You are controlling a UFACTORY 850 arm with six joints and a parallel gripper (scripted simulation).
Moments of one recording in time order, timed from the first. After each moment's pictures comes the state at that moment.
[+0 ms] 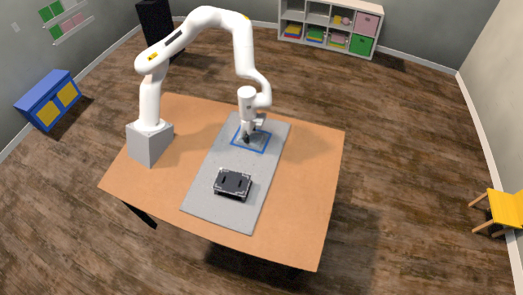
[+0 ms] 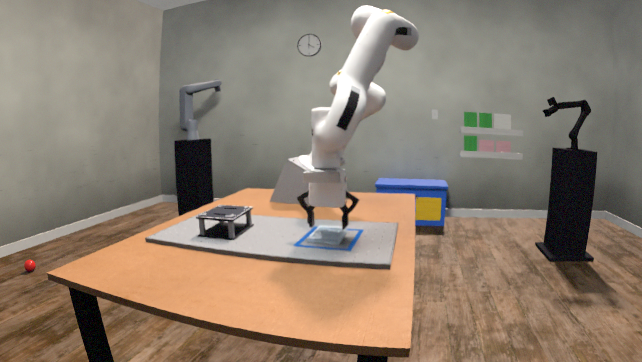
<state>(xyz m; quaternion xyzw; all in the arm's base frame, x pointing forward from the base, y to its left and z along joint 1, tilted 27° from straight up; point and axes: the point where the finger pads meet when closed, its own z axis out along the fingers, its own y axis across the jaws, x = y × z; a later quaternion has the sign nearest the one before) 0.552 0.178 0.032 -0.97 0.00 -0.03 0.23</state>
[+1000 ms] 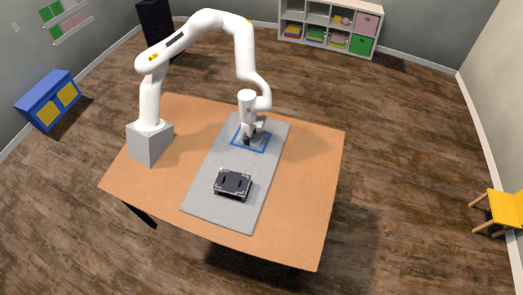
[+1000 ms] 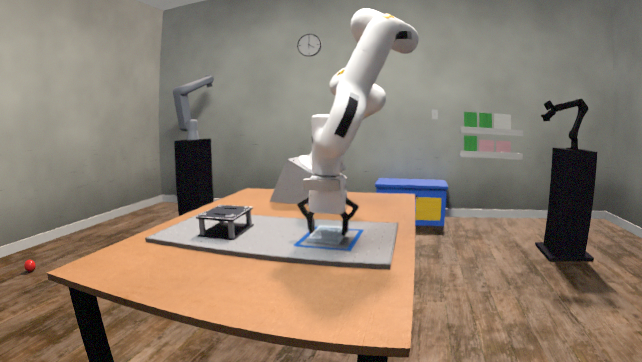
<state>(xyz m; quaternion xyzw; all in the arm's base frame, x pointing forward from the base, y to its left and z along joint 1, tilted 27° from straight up) 0.553 0.186 0.015 -0.97 0.00 -0.03 0.23</state>
